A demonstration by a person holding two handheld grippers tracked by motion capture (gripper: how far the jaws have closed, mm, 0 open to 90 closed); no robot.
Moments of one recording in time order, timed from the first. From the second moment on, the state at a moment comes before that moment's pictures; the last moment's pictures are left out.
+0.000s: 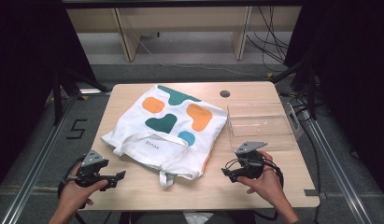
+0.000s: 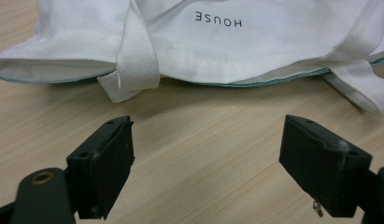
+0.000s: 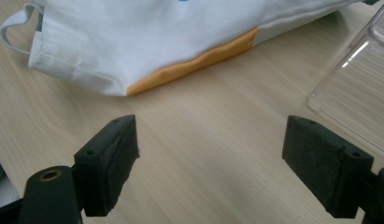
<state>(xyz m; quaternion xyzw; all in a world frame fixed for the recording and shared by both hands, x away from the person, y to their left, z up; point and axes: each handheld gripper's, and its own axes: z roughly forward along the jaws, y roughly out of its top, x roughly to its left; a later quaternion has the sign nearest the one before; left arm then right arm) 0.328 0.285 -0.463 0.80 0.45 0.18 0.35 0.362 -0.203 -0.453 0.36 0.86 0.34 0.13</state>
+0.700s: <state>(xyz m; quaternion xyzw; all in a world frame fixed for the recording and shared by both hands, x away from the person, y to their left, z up) 0.328 0.289 -0.462 0.80 0.46 0.18 0.34 0.368 -0.154 -0.442 0.31 0.87 0.36 0.12</state>
